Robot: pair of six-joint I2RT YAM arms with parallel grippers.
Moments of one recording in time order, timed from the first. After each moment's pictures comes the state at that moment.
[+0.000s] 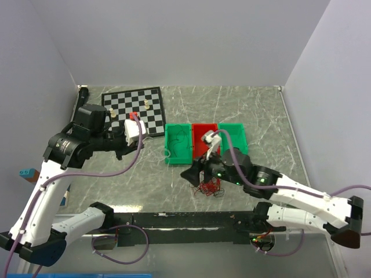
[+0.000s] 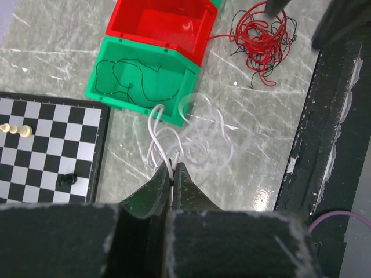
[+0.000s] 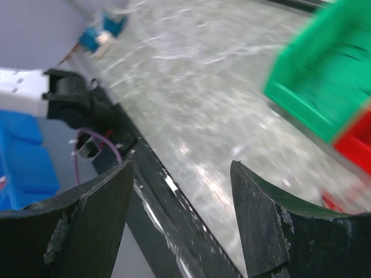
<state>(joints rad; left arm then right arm) -0.40 1.00 1.39 -1.09 0.61 0.65 1.07 0.84 0.80 -0.33 0.06 0.50</state>
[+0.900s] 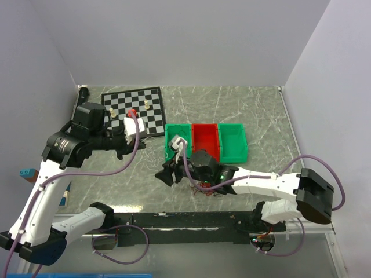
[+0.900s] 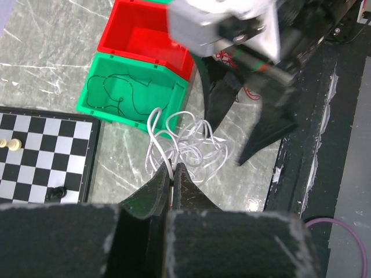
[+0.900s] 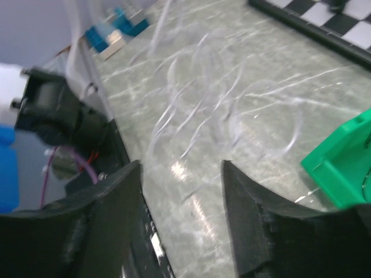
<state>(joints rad) -0.41 1.01 1.42 -1.09 0.66 0.61 1.14 1.28 0.72 0.33 -0.06 0.33</state>
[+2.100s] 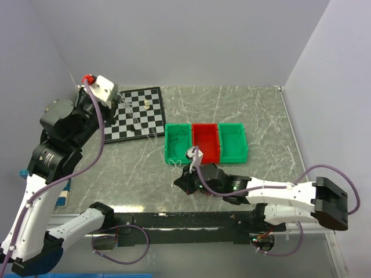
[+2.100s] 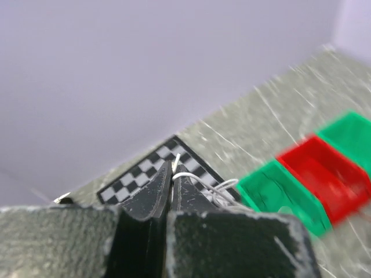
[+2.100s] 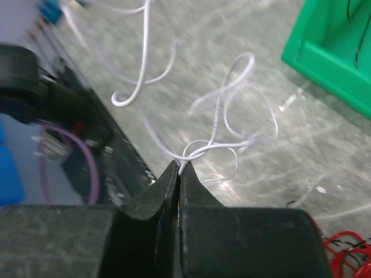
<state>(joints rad) -0.42 0.93 1.47 -0.53 0.05 0.26 1.20 1.13 0.56 0.12 0.12 0.55</state>
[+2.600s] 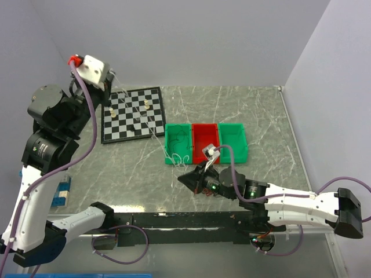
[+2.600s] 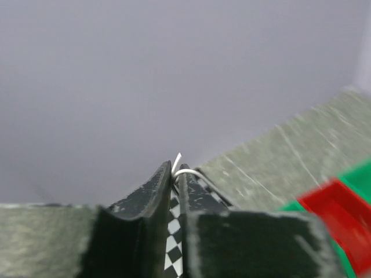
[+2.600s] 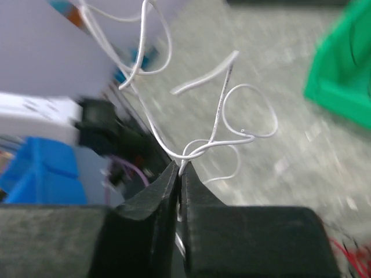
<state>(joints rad) -0.43 1.04 1.67 -0.46 -0.10 0.27 1.24 0.89 0.50 0.20 0.20 0.68</state>
